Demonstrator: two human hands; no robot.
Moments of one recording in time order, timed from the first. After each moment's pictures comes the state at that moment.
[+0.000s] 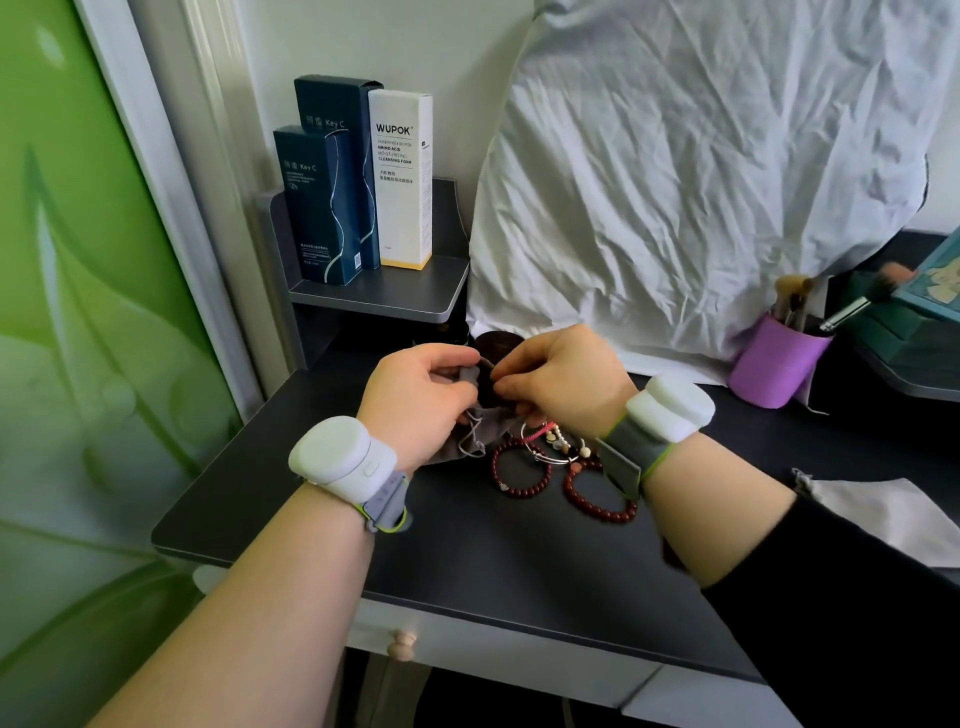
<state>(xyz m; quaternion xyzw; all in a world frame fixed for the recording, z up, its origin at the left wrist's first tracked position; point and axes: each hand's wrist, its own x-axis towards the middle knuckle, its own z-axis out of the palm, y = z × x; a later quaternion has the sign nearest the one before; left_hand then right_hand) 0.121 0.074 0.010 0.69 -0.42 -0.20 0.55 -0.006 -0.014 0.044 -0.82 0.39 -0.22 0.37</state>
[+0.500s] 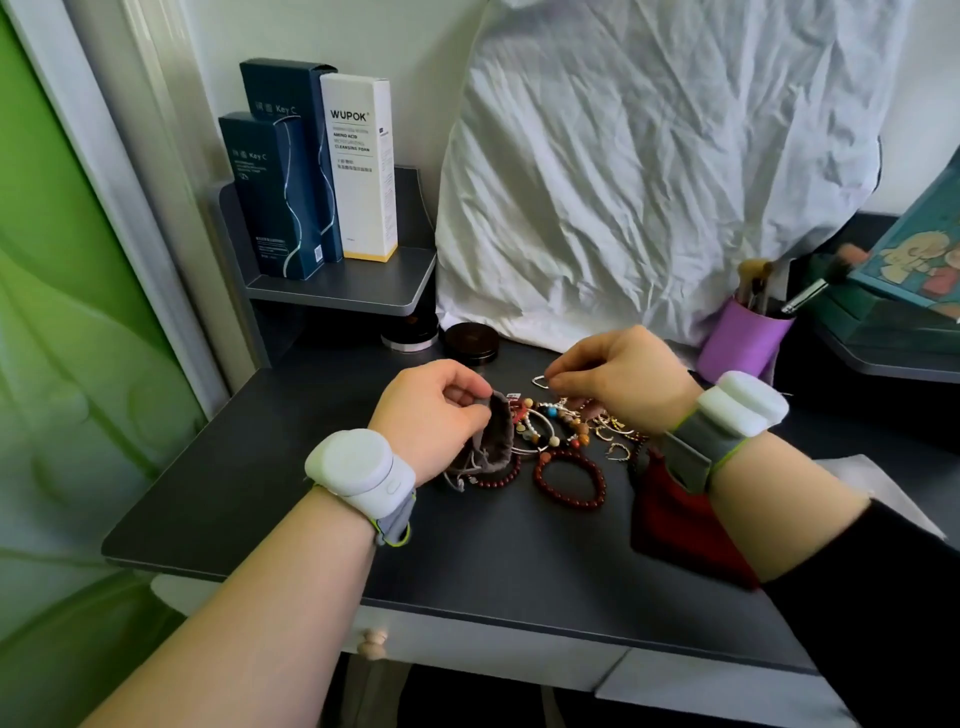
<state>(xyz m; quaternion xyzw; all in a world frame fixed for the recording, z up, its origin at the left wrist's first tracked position) 0.097 0.059 -0.007 0.70 -0.47 -0.22 0.49 -0.069 -0.047 0.038 -0.80 0.44 -0.21 0.35</state>
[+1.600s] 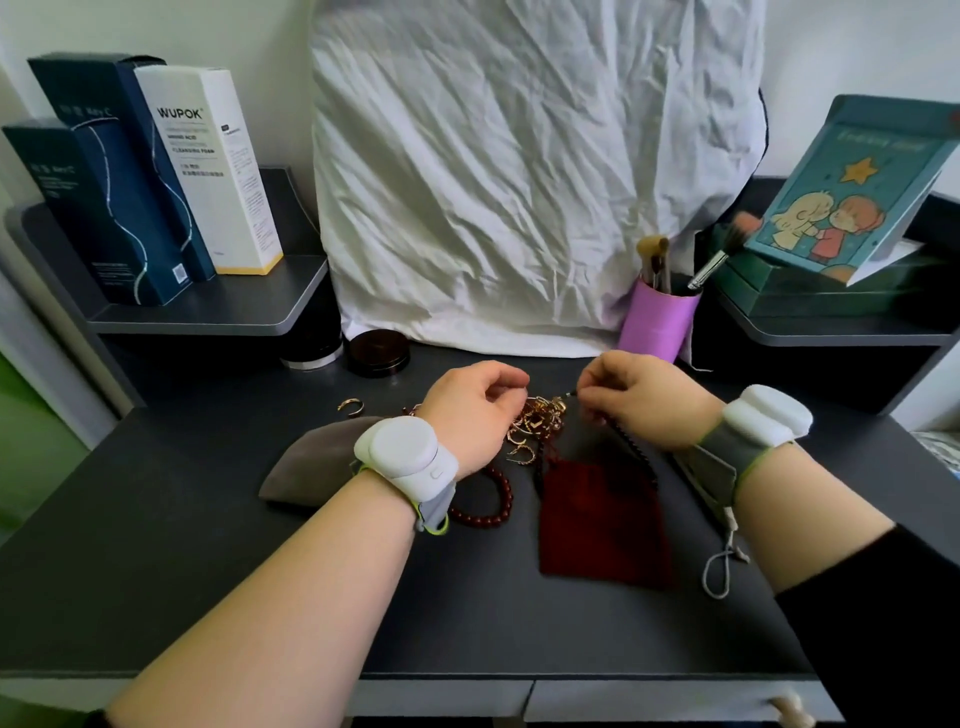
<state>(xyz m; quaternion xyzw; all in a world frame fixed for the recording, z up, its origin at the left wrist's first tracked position) 0.004 -0.024 -0.012 0.66 -0.55 -0.27 0.43 -0.169 -0.103 0.006 -0.81 0.46 -0.19 0.32</state>
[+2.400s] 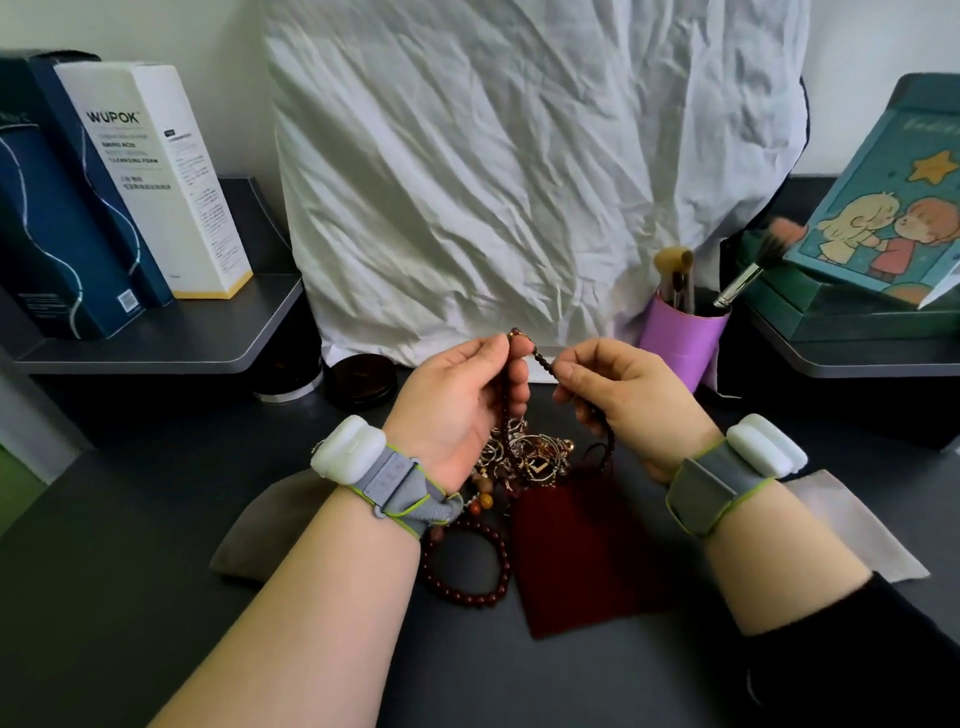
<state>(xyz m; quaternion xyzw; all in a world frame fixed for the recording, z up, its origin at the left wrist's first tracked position) 0.012 -0.075 -0.001 0.39 -0.37 -0.54 0.65 -0.138 -0.132 -0.004 -0.65 0.39 -0.39 0.52</state>
